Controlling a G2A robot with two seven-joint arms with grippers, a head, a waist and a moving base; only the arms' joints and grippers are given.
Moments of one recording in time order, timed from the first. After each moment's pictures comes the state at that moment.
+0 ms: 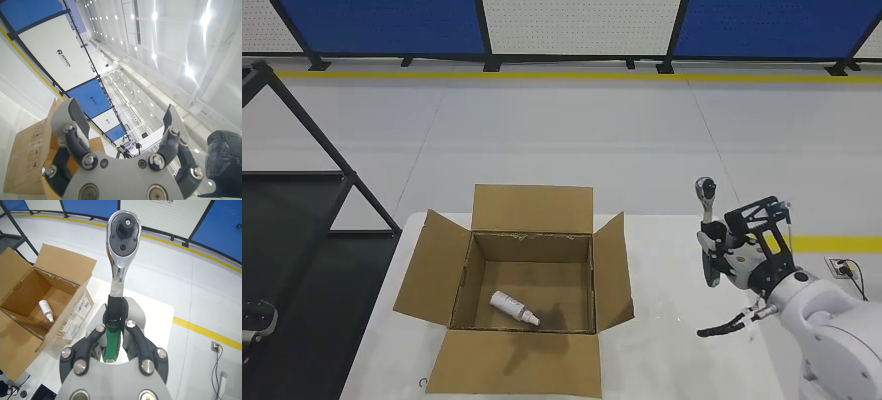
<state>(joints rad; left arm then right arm) 1.81 -1.23 -2.29 -2.18 -0.60 -0.35 -0.39 -0.99 -1.36 1.71 -2.10 -1.10 -0.30 1.16</state>
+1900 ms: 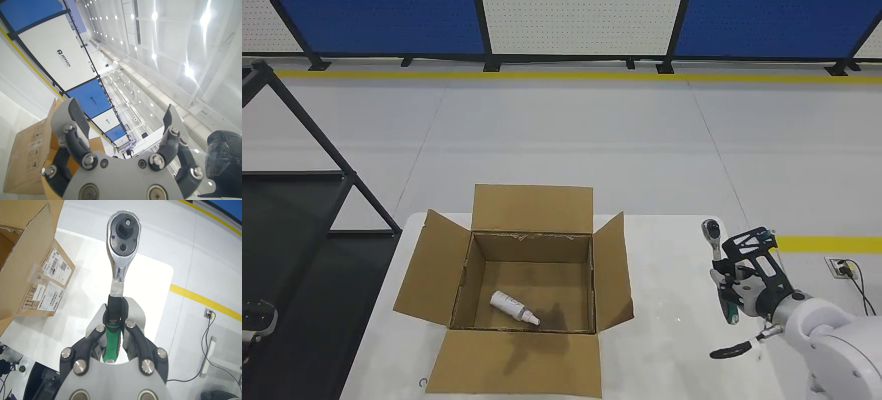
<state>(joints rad) 1.81 -1.23 -2.29 -2.18 -0.60 -0.35 -0.39 -1.08 -1.32 1.74 -2.08 -1.12 -0.32 1.28</state>
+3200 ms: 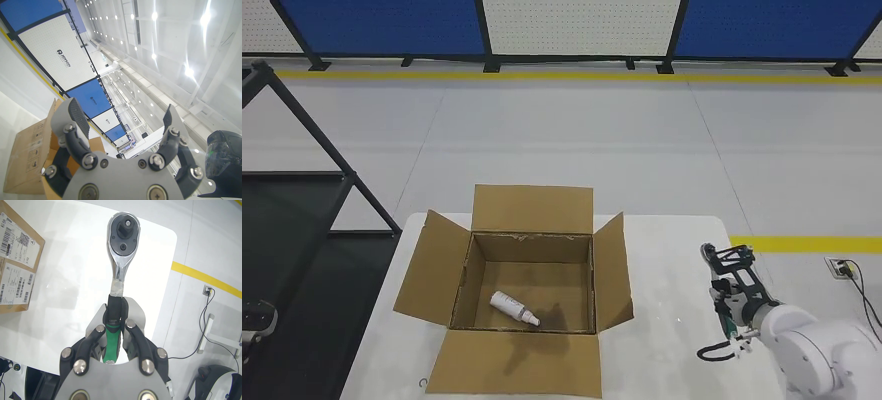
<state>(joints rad) 1.81 -1.23 -2.29 -2.18 -0.60 -0.35 -0.39 -1.11 -1.30 1.66 -1.92 -1.28 -0.24 1.24</state>
